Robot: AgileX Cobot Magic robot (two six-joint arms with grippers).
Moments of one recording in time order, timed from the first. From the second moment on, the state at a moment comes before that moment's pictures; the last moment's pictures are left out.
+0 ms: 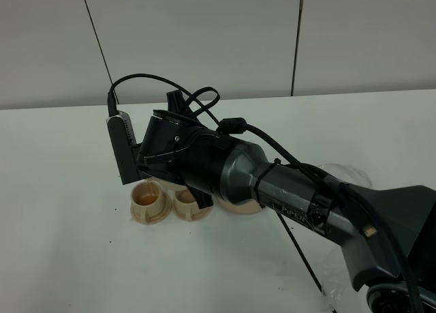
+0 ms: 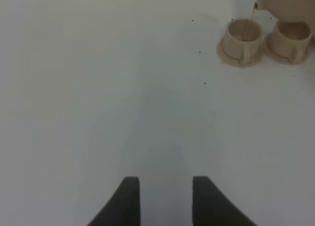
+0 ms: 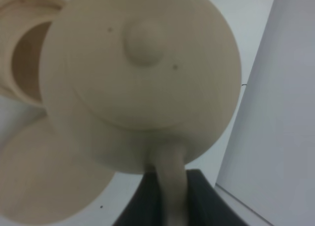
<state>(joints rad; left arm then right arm) 0.23 0.07 -0.51 -0.13 1.06 0.21 0.94 2.30 -2.05 -0.66 0.97 -0.68</state>
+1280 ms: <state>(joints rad) 0.23 0.07 -0.51 -0.13 1.06 0.21 0.97 2.30 -2.00 -0.75 0.94 -0.64</state>
